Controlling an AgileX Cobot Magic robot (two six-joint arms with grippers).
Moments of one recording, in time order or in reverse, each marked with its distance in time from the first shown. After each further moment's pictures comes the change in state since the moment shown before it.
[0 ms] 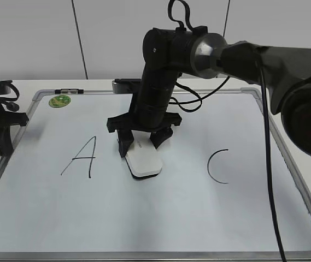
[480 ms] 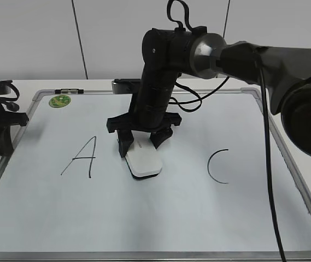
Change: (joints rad) left arm 0.000 0.000 0.000 0.000 0.000 0.001; right arm 0.000 0.000 0.000 -0.012 0.000 0.002
